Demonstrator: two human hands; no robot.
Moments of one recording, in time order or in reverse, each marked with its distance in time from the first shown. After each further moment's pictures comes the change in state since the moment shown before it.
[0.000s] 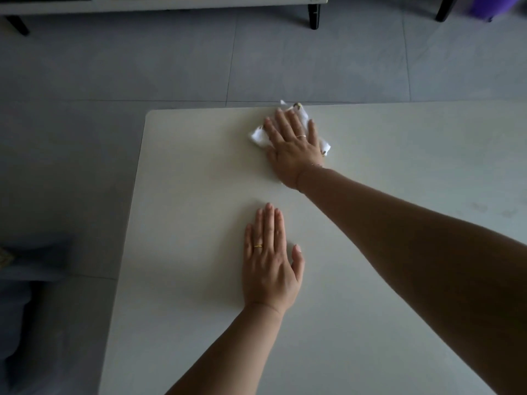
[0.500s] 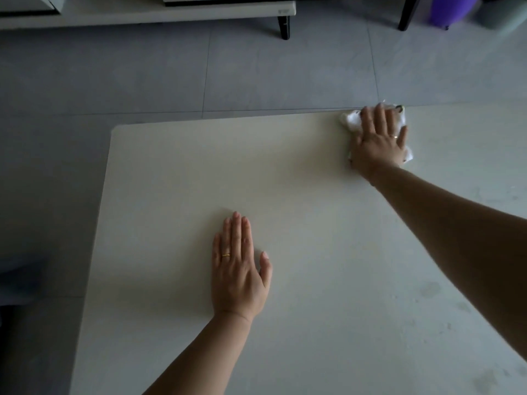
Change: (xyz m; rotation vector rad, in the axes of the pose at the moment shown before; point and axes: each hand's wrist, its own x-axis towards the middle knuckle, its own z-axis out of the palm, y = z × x) left_hand 0.002 0.000 0.001 0.039 0.006 0.019; right_hand -0.042 0.176 -0.046 0.036 0.101 0.524
